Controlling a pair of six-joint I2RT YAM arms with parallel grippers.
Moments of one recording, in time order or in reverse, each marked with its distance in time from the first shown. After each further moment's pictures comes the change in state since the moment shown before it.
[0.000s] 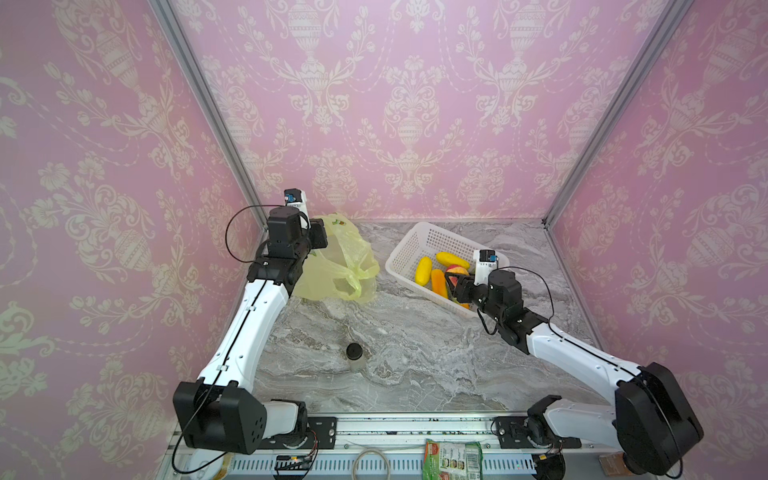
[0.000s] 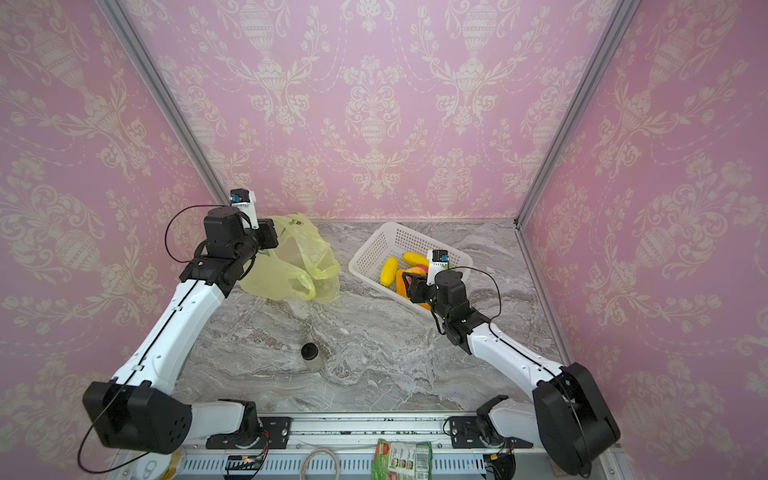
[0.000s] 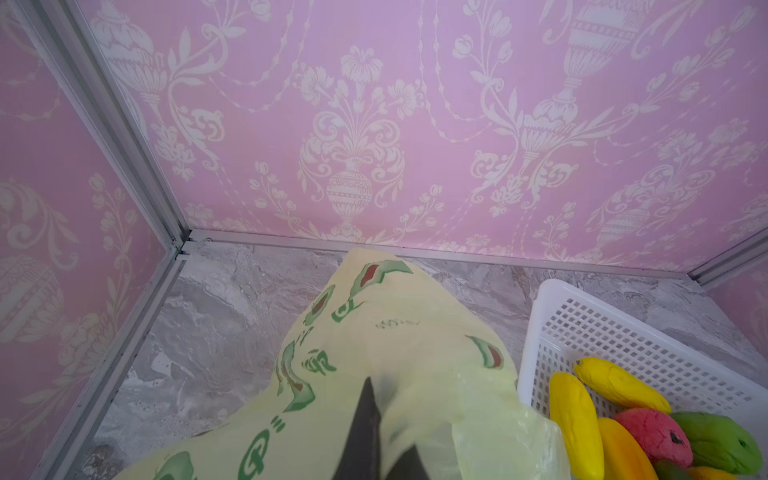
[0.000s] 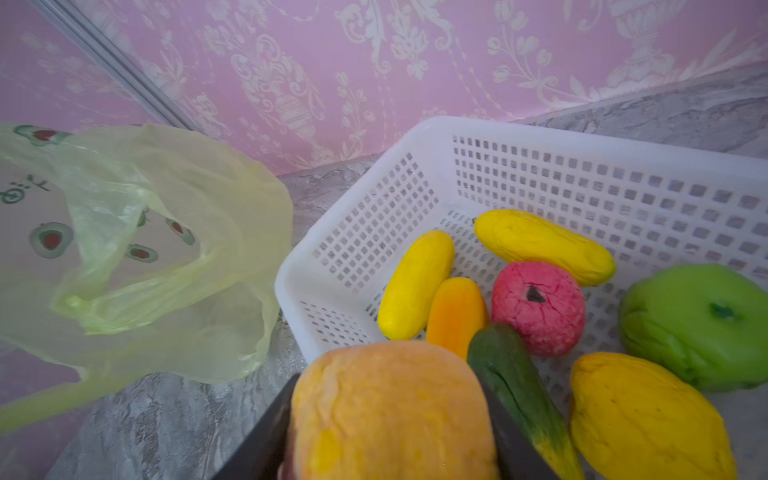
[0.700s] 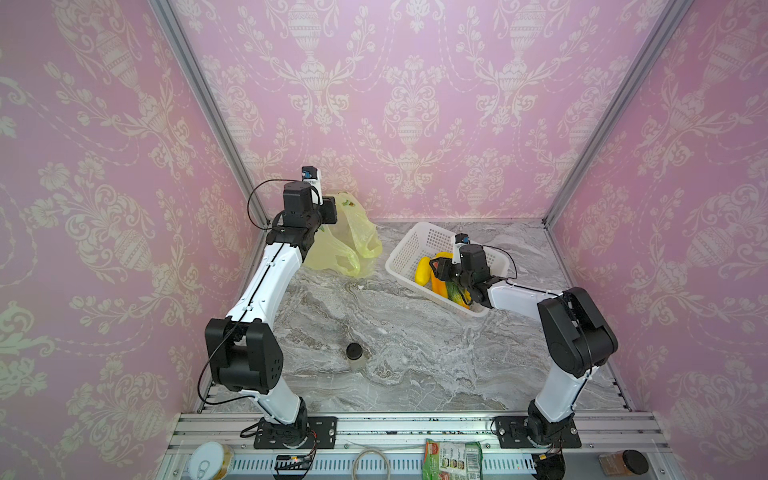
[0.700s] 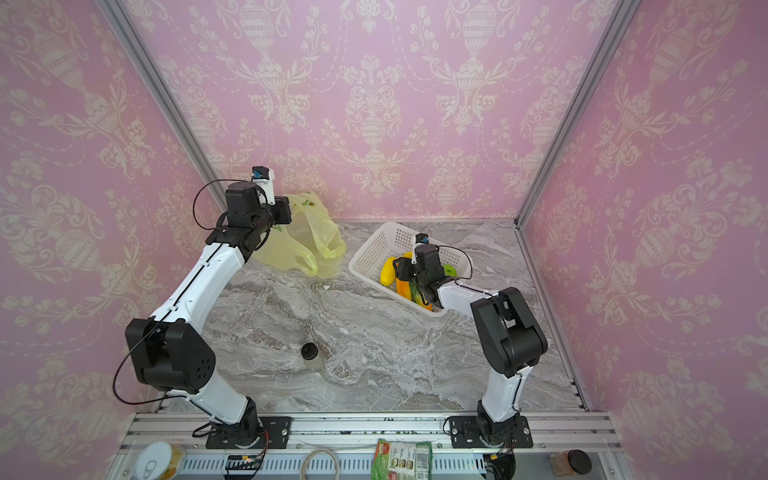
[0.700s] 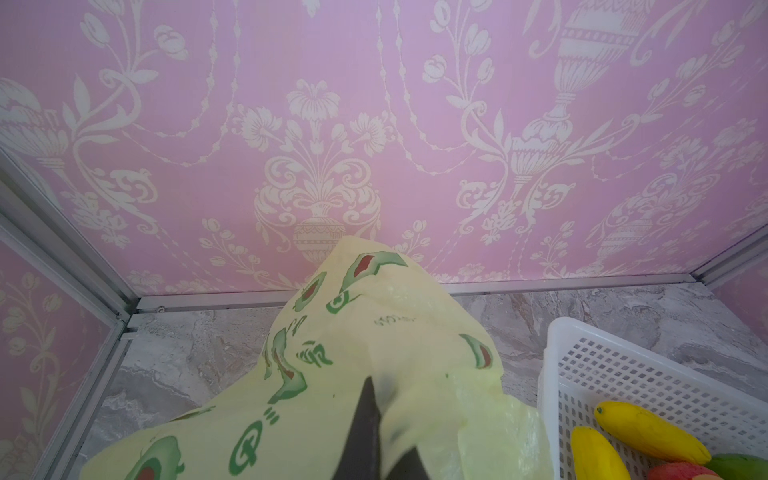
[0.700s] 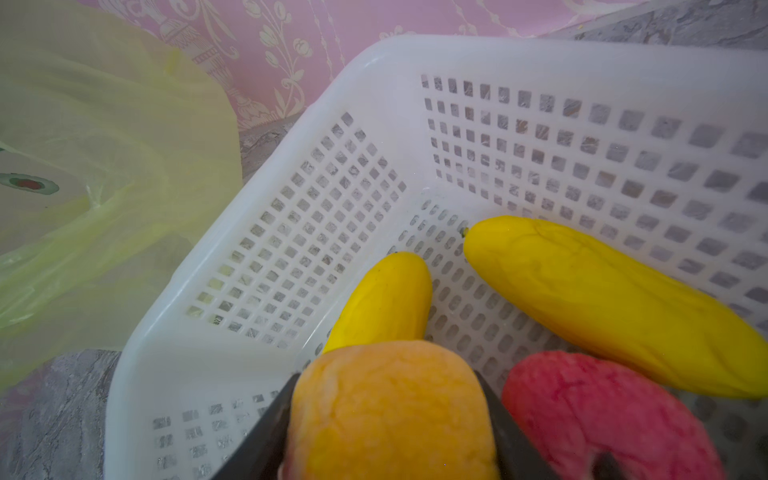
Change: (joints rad) left arm 0.006 0.293 0.228 0.105 0.101 0.069; right arm -0.056 0.531 0.377 -0.005 -0.077 0.003
